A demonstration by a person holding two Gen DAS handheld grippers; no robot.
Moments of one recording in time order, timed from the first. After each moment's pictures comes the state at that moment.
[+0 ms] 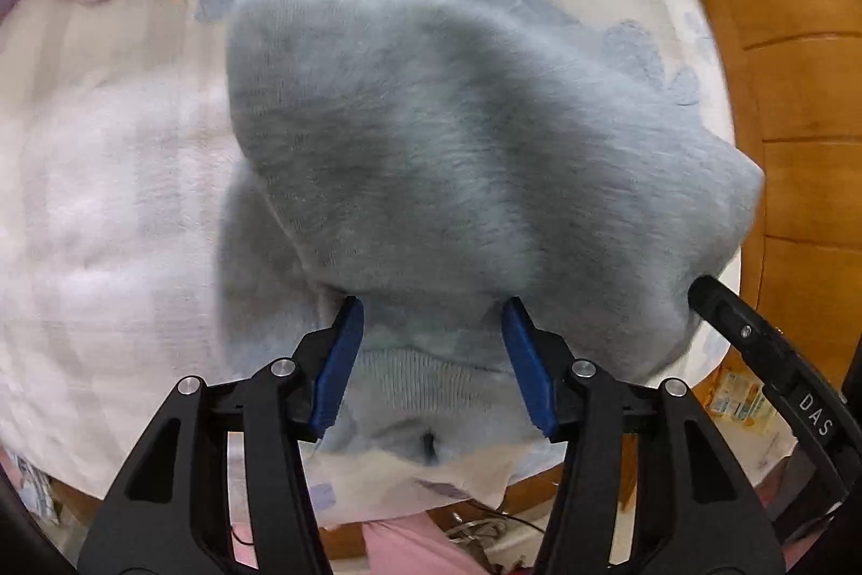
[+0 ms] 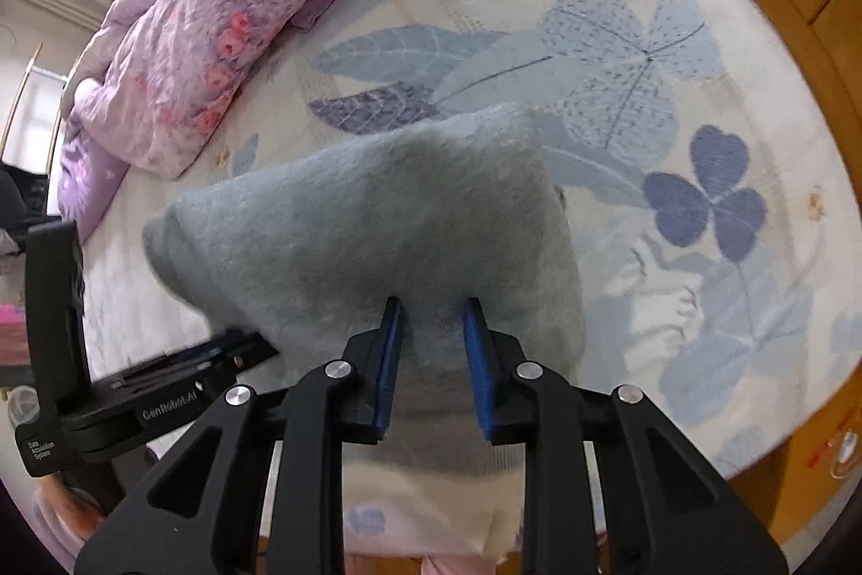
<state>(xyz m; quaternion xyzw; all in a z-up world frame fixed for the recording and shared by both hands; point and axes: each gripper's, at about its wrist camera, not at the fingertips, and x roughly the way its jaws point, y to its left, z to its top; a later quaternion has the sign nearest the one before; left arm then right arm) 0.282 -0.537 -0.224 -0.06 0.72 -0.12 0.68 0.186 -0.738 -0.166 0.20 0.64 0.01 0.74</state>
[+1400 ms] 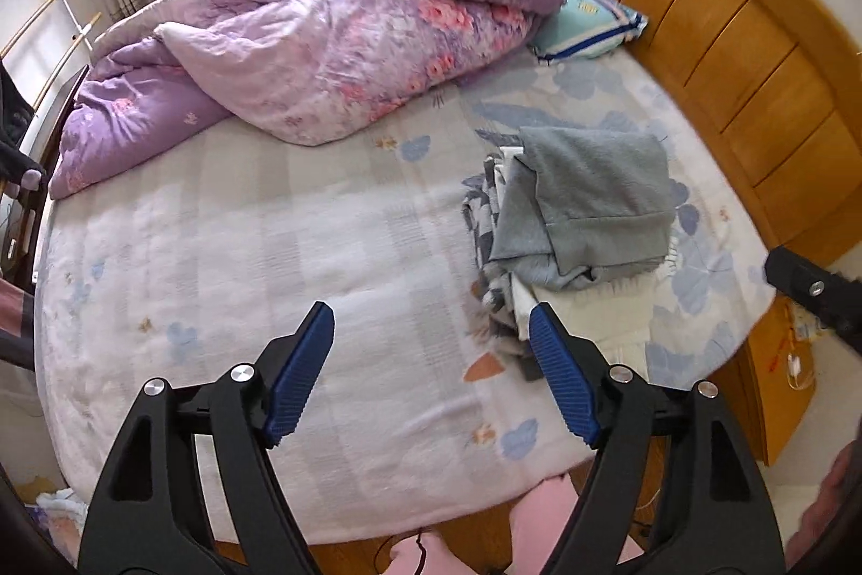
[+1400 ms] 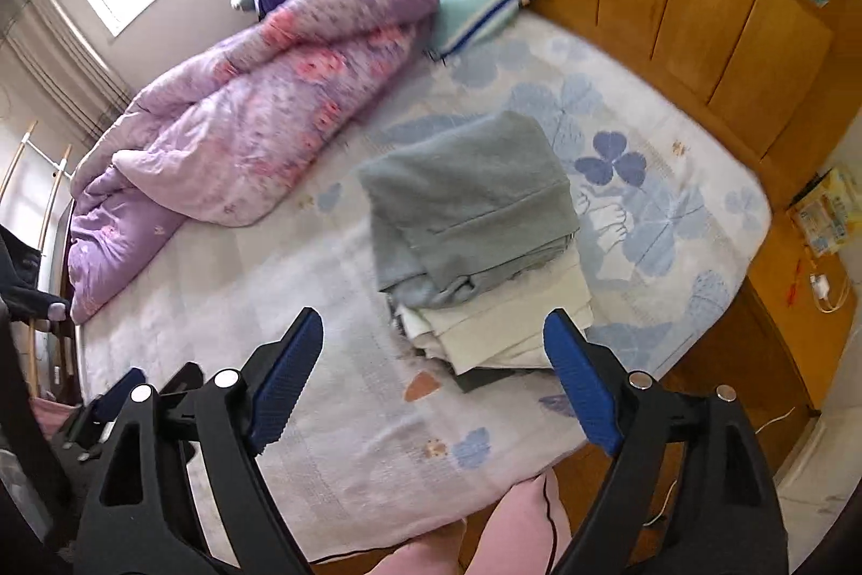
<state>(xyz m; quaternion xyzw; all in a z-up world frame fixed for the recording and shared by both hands) 0.061 -0.329 0.034 0.05 0.52 -0.11 0.85 -0.028 -0.523 0.058 0.20 0.48 -0.14 0.84</state>
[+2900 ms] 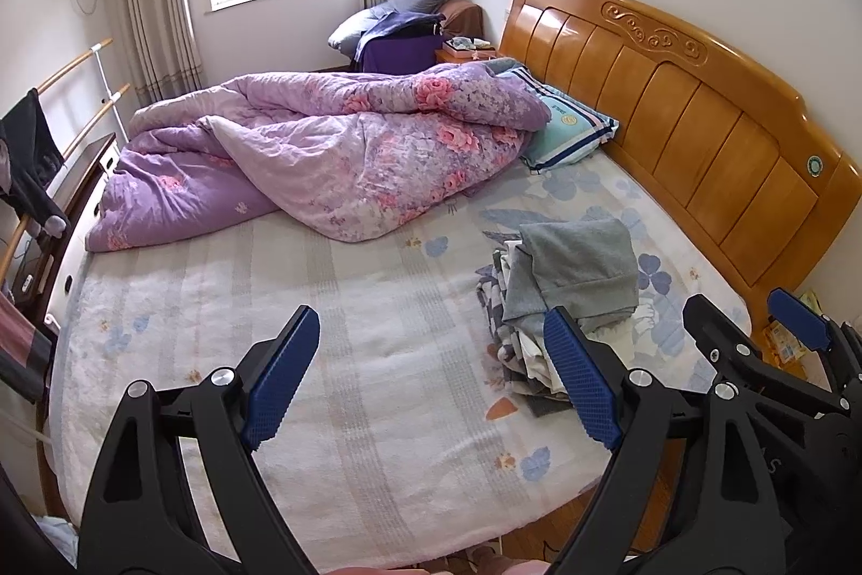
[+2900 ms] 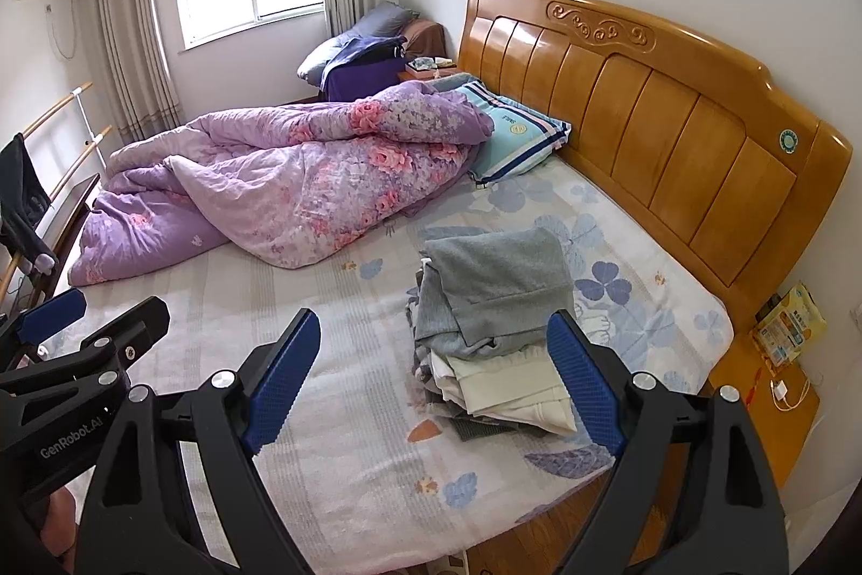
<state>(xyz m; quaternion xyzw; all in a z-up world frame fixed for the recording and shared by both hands) -0.052 -0.256 0.148 0.04 0.38 -0.13 0.91 -0.117 -0.412 0.125 0.07 0.35 -0.12 0.92</state>
